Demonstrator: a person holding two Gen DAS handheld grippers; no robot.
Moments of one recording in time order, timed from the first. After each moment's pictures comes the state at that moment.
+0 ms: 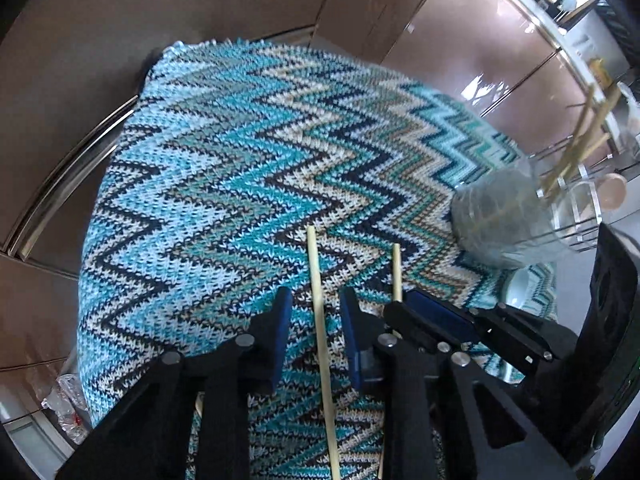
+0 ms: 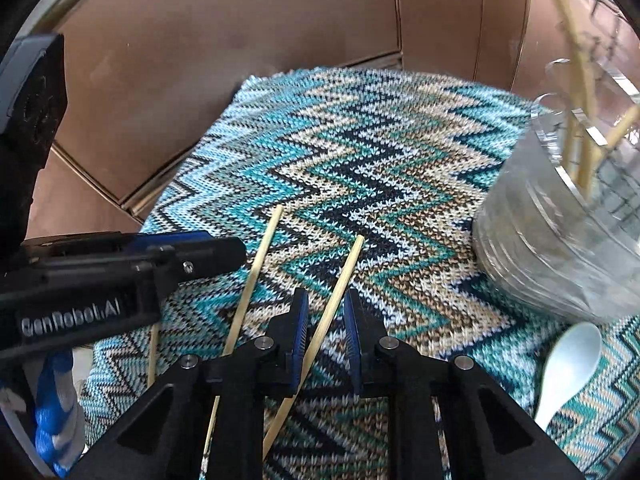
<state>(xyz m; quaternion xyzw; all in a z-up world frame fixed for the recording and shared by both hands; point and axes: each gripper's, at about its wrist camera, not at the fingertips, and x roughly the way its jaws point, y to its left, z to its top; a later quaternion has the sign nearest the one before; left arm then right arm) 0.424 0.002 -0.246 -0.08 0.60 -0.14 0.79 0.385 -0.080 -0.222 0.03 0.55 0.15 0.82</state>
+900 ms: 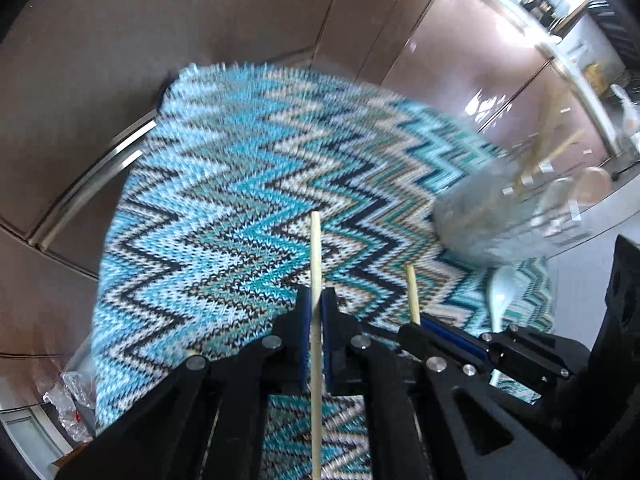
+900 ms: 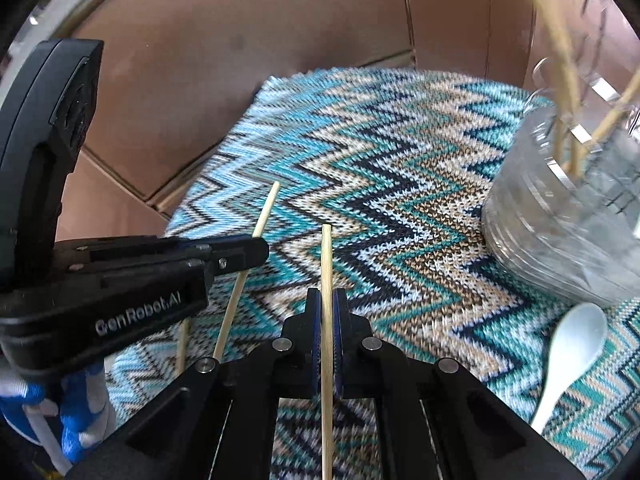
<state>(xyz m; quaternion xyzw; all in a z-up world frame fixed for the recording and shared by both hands) 0.385 0.003 -0.209 -0.08 0.55 -0.13 0.82 0.356 -0.087 -0.192 0.05 0.53 0.19 0.83</state>
